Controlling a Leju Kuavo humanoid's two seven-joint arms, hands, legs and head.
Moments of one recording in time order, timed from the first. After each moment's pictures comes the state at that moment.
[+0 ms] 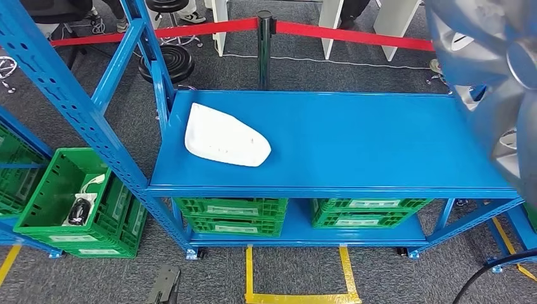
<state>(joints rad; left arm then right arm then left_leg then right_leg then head) -0.24 -0.17 1.14 -0.14 -1.22 0.24 -0.70 0.00 -0.50 -0.04 -2.55 -0.21 -0.48 -0.15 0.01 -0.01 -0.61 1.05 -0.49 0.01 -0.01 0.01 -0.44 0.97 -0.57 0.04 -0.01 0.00</state>
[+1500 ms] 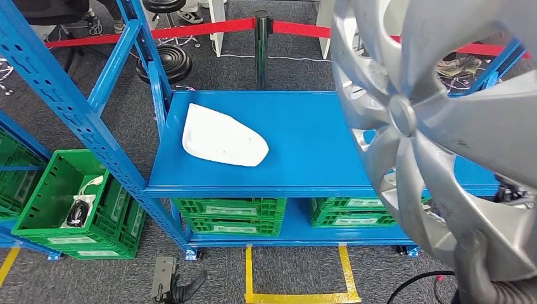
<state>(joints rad) -0.18 -0.22 0.52 -0.27 -0.47 0.25 -0.70 0.05 -0.30 0.48 -2.41 -0.10 -0.65 -0.35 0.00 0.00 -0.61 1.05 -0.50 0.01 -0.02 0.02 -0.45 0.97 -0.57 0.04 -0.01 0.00</state>
